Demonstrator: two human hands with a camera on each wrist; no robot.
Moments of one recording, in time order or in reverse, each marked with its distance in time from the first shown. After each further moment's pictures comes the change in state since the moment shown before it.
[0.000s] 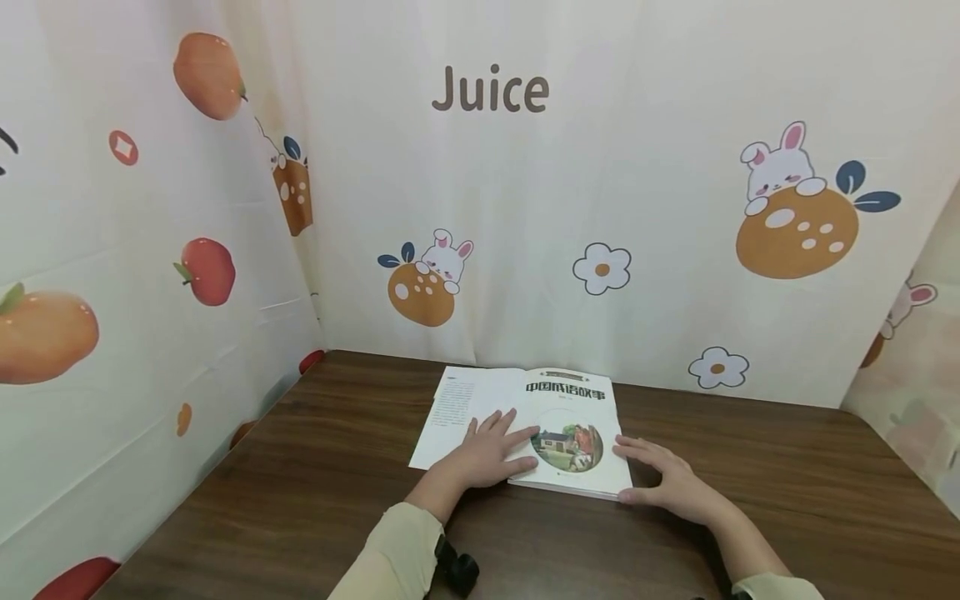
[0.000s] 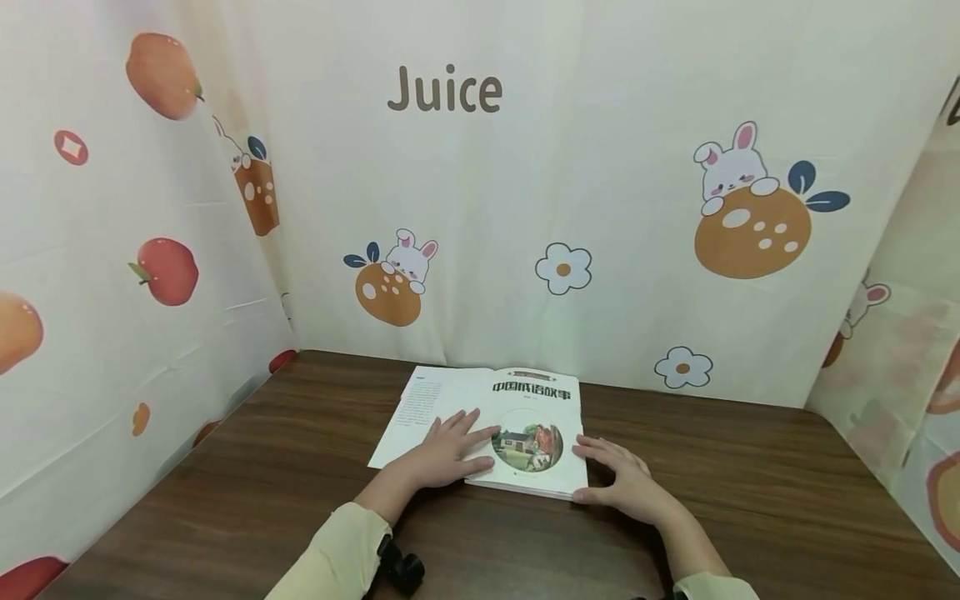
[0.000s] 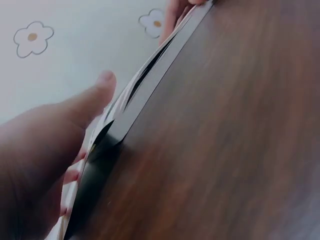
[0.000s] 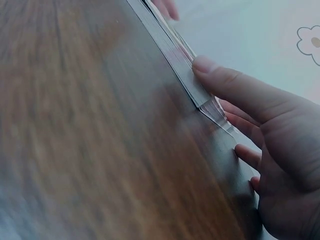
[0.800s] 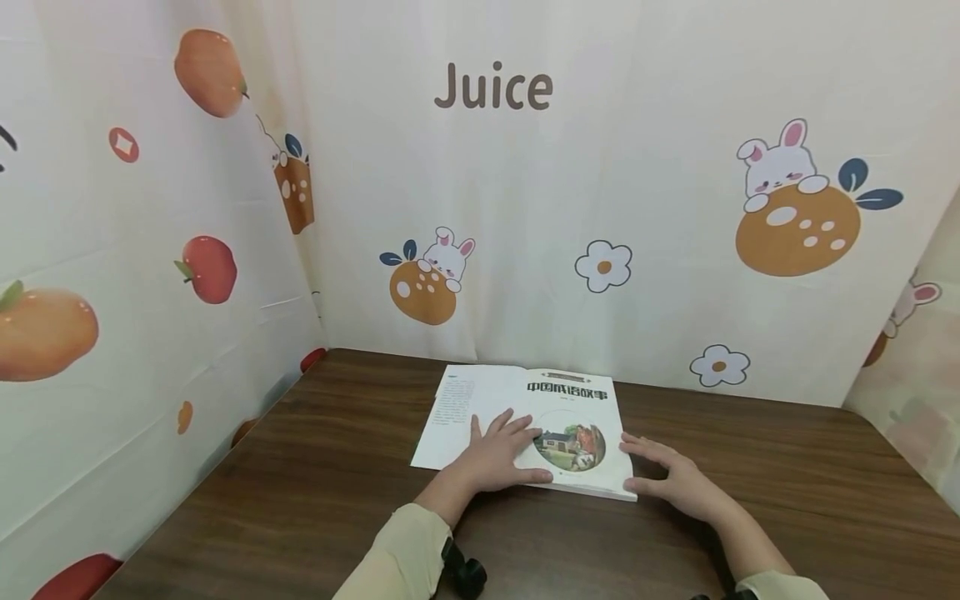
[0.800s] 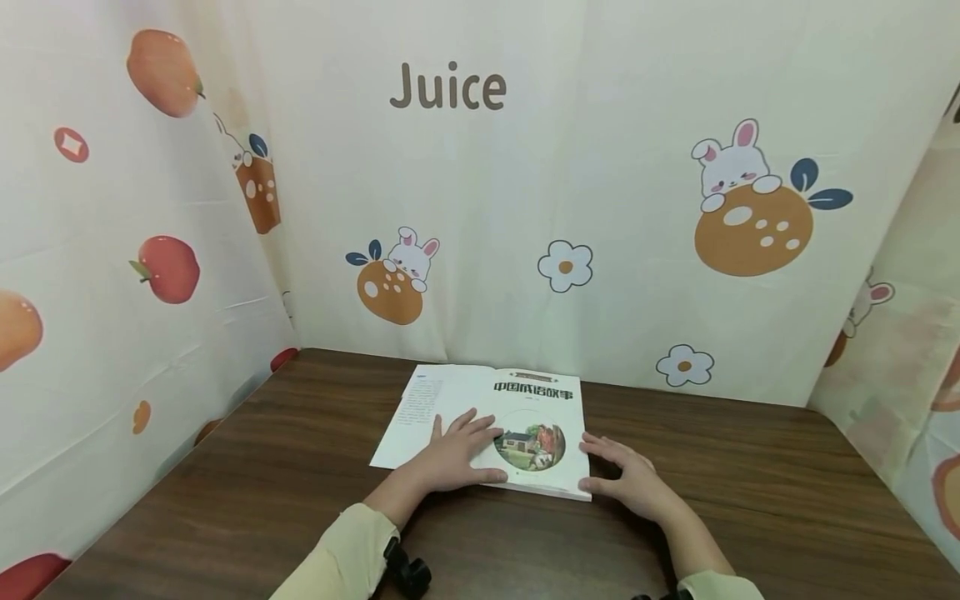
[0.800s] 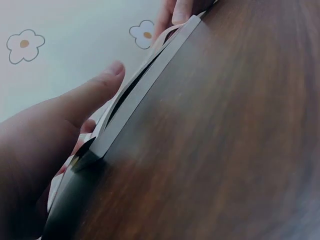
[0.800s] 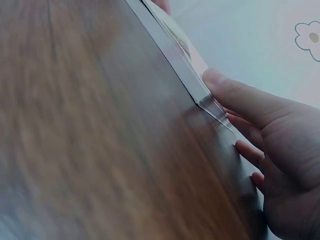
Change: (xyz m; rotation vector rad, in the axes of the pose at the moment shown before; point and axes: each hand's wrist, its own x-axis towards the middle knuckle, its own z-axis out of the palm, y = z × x) left_hand 0.000 0.012 0.006 0.027 0.063 -0.012; right_hand -0.002 -0.004 -0.002 0.070 0.019 0.054
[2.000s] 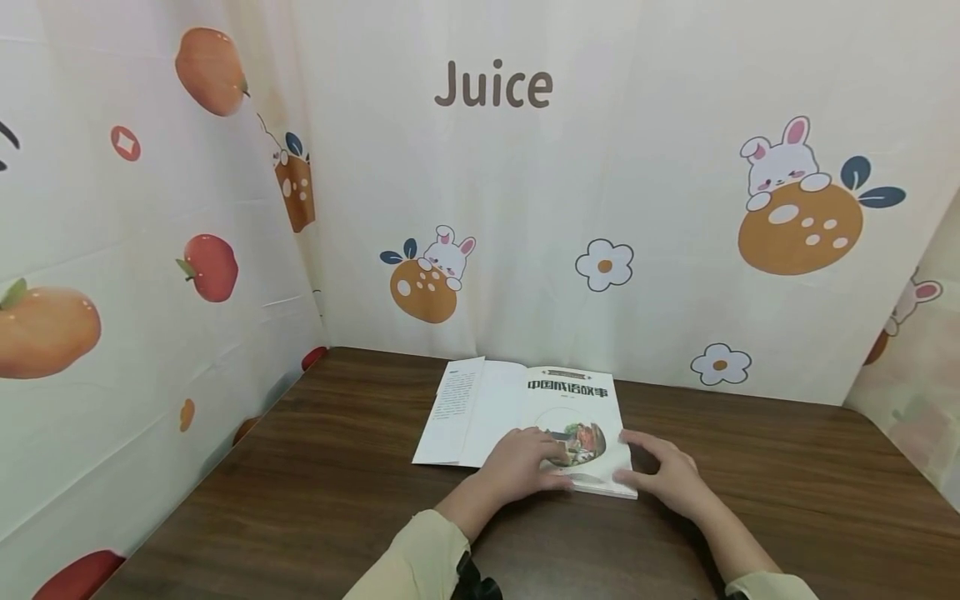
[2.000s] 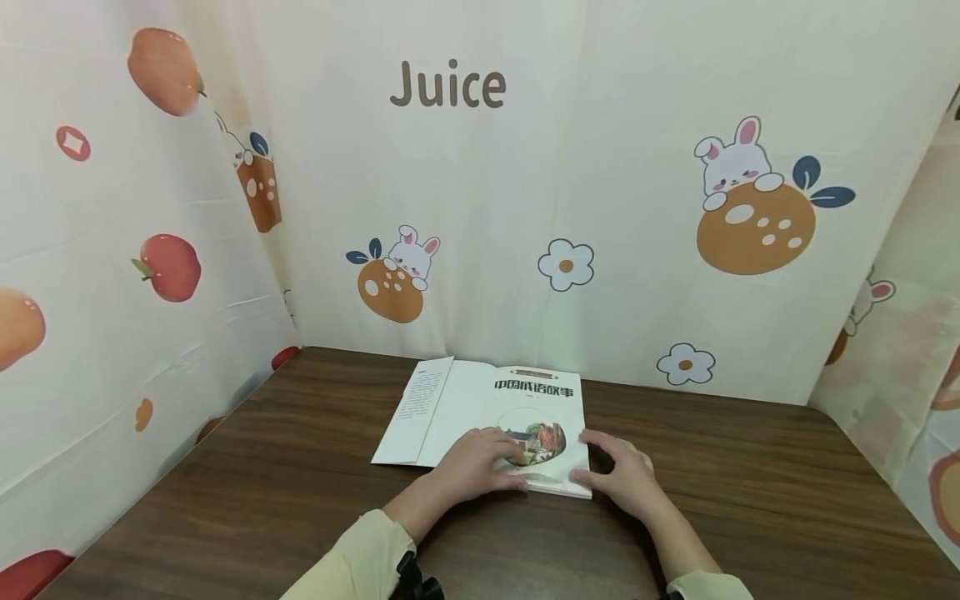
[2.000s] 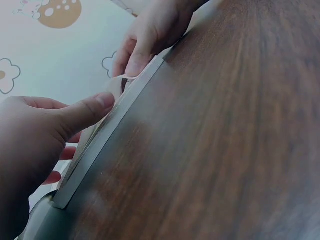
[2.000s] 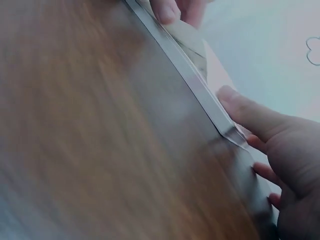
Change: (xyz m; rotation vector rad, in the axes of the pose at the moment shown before) left_hand 0.006 0.035 0.008 0.106 0.263 0.296; right_hand 0.006 -0.004 0.011 -0.105 0.148 0.051
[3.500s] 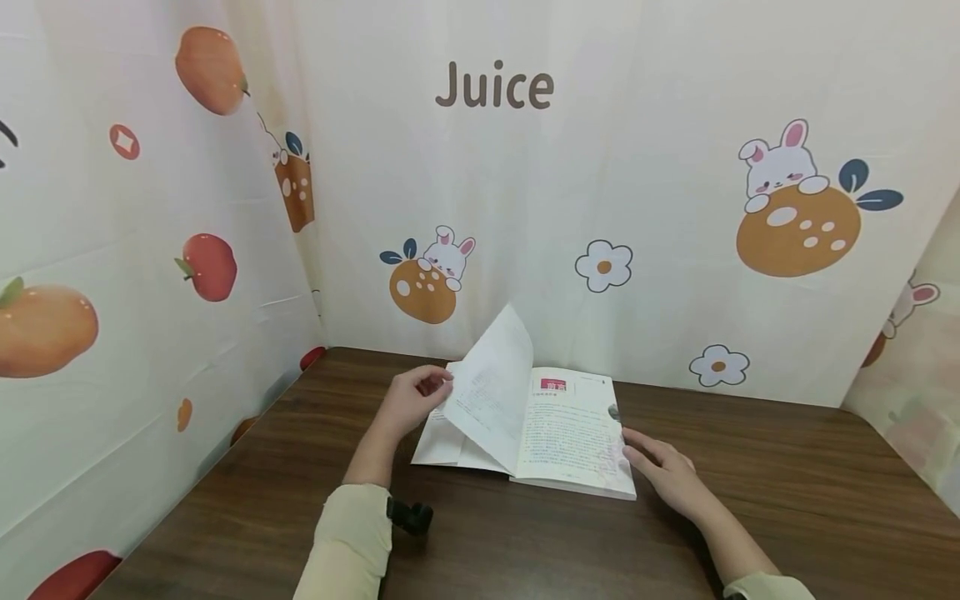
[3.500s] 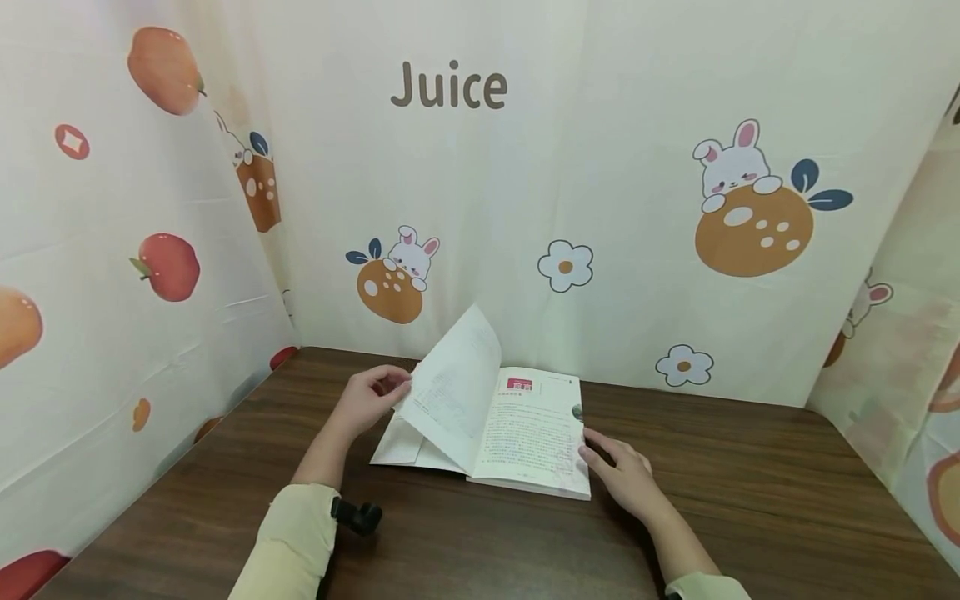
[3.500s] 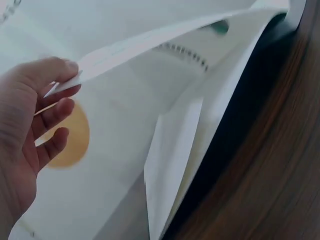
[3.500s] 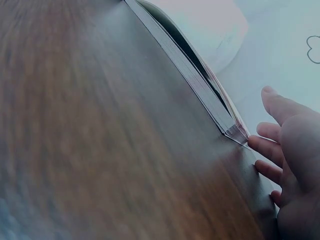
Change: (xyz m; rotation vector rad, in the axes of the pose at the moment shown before) left_hand -0.047 -0.112 -0.082 -0.612 0.369 -0.527; right_hand -0.001 -0.006 -0.001 0.072 -0.065 0.148
